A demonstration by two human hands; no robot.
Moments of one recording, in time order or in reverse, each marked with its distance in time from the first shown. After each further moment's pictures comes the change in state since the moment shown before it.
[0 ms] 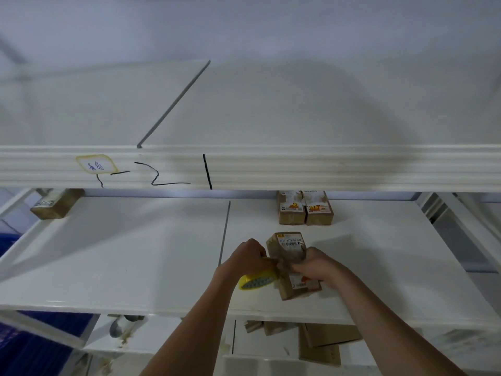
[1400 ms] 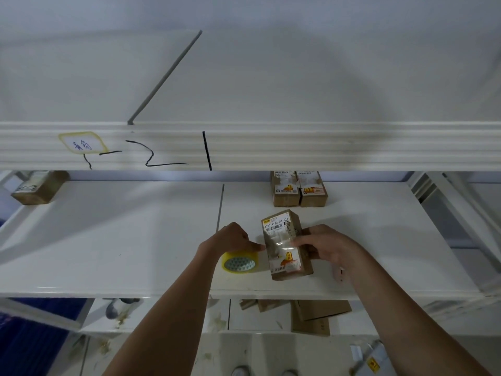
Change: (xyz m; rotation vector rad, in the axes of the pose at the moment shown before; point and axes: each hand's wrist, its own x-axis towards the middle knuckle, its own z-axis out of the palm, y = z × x) left_hand 0.021 -0.041 -0.010 0.021 -0.113 -0.091; right_hand -0.013 -0.001 -0.023 0.407 -0.075 0.086
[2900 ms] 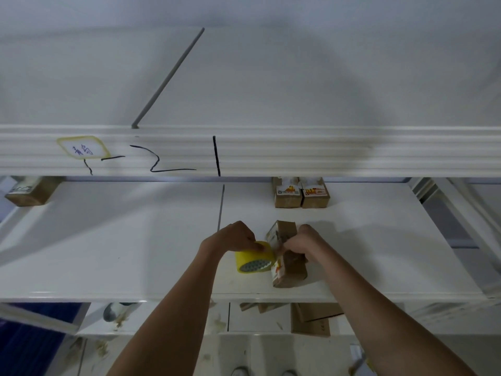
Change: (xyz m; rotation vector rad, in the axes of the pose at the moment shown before) left_hand 0.007 0.004 -0.010 0.119 -0.088 0.132; right_hand 0.028 -0.017 0.053 -0.447 0.375 0.155
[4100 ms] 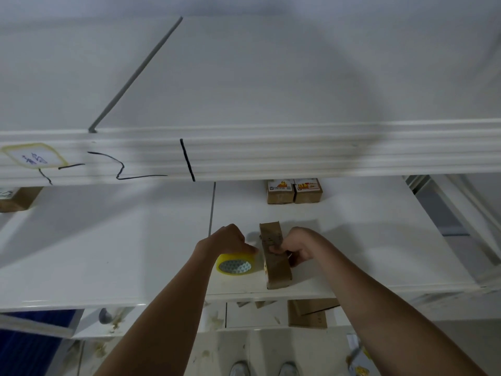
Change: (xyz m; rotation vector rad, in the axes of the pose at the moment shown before) left_hand 0.012 -0.003 0.012 -0.009 0.026 -0.122; right_hand 0.017 0.002 -0.002 -0.002 -0.360 0.164
